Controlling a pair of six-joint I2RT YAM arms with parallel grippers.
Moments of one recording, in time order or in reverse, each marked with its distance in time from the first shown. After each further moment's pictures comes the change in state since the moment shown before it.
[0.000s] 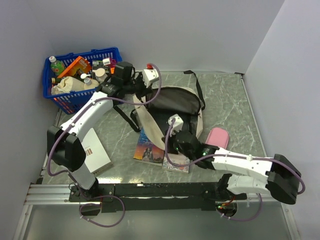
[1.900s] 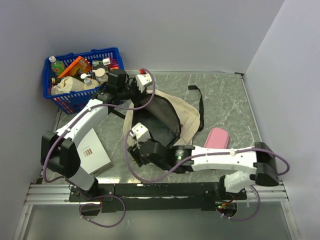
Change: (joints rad) left arm 0.042 -0.106 -0.209 0.153 0.002 -0.076; right arm 0.327 0.352 0.563 -0.449 0.234 0.038
